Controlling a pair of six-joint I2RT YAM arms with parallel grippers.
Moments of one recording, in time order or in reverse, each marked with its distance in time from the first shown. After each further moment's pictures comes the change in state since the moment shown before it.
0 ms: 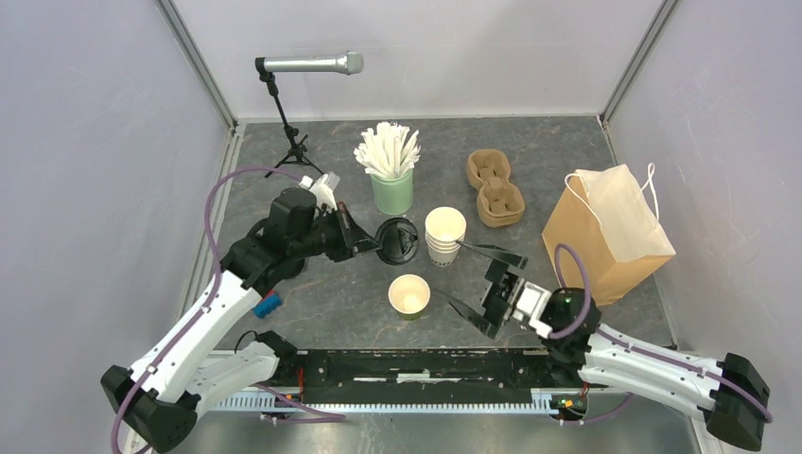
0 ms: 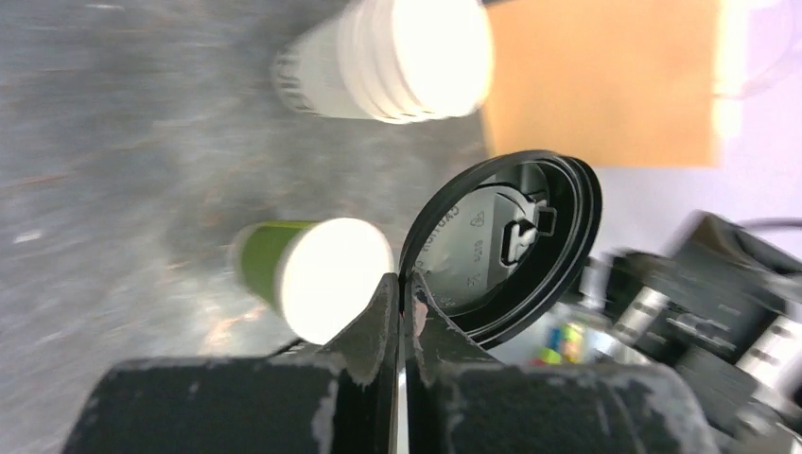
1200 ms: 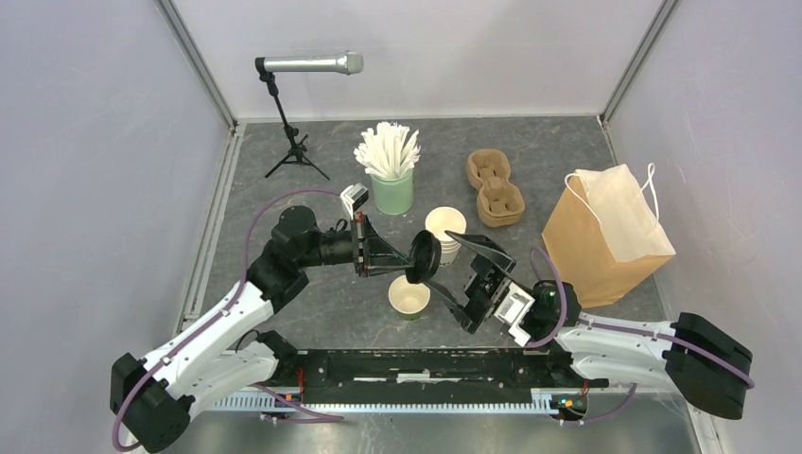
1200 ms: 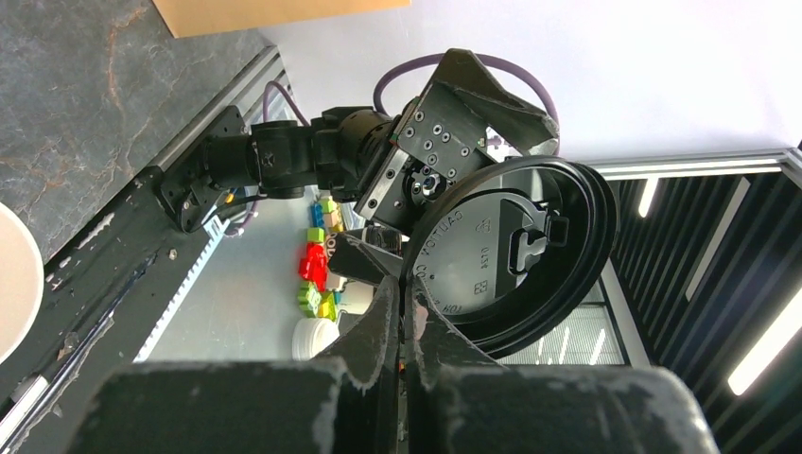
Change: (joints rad) left arm -0.071 -0.051 -0.285 0.789 0.560 -0.565; right arm 0.000 0.342 -0.021 0.548 -0.095 -0.215
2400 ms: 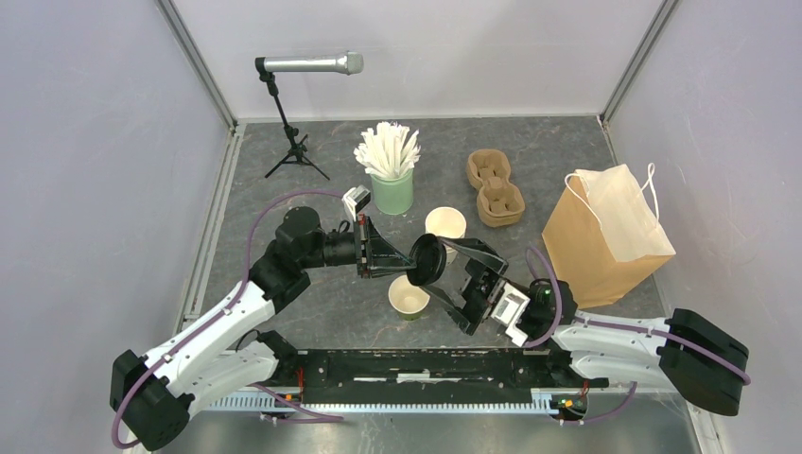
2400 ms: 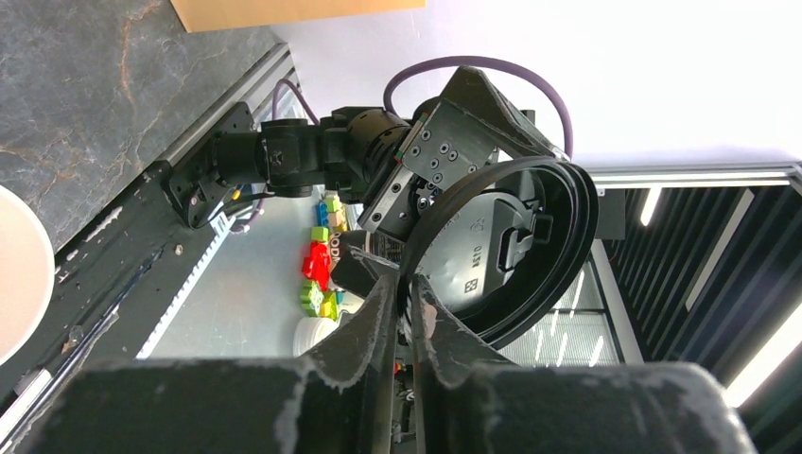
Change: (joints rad) left arm -0.018 0.011 -0.006 -0.015 -0.026 0.001; right arm 0.000 0.042 0.013 0.003 -0.055 0.013
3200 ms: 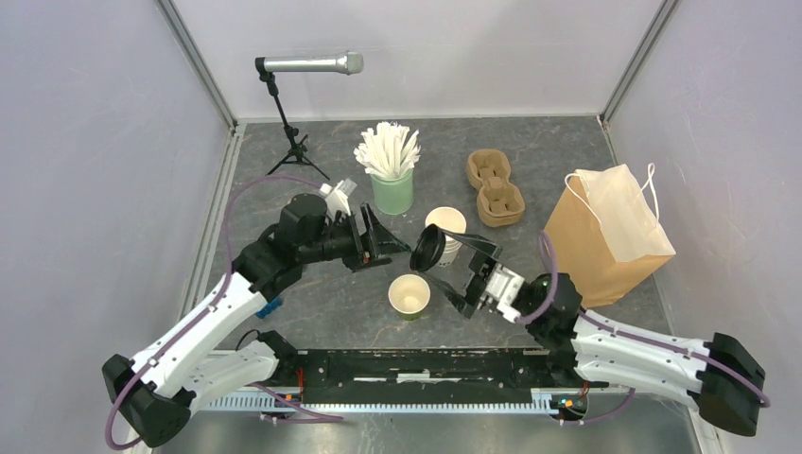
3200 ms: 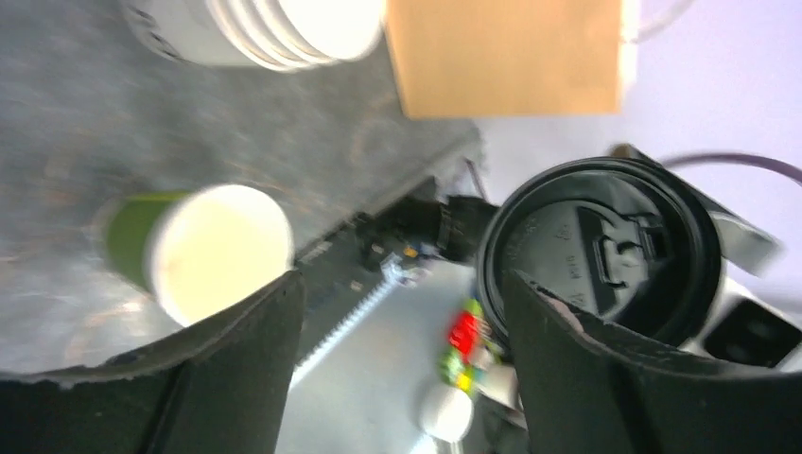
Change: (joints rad) left arm -0.001 0.018 0.177 -0.489 -0.273 0.298; right arm 0.000 -0.194 0.042 -0.383 0.141 0.082
